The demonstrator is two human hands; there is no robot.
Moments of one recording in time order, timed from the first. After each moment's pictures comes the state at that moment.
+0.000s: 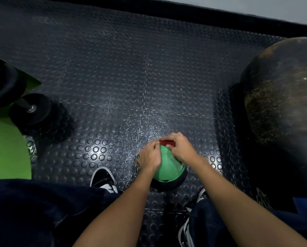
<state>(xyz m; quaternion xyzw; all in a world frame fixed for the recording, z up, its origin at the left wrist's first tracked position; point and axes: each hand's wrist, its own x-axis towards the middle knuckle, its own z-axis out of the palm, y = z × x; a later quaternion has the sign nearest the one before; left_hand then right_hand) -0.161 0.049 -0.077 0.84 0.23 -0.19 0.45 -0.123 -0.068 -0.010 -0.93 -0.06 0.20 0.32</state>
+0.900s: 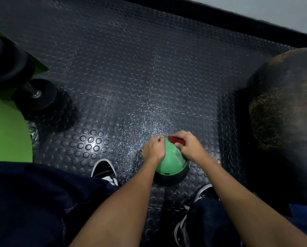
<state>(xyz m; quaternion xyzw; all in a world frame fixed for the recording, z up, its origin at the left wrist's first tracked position) -0.150 0.053 -0.061 0.84 0.23 -0.22 0.44 -0.120 -0.083 -0.010 -0.93 -0.06 0.20 0.31</state>
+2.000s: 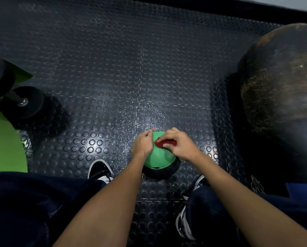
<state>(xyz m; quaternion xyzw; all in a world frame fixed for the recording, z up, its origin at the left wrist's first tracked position) -0.147 0.063 -0.078 0.82 0.22 -0.23 0.47 -0.146 -0.087 -0.004 -0.89 -0.15 0.20 0.38</state>
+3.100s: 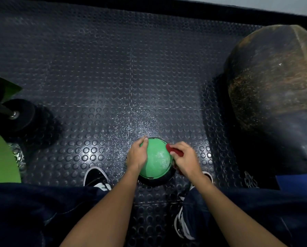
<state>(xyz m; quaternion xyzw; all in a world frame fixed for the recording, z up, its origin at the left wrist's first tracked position) -0.171 0.061 -0.084 0.81 0.21 -0.22 0.50 -0.198 -0.111 -0.009 -0.91 0.09 0.12 0.38</state>
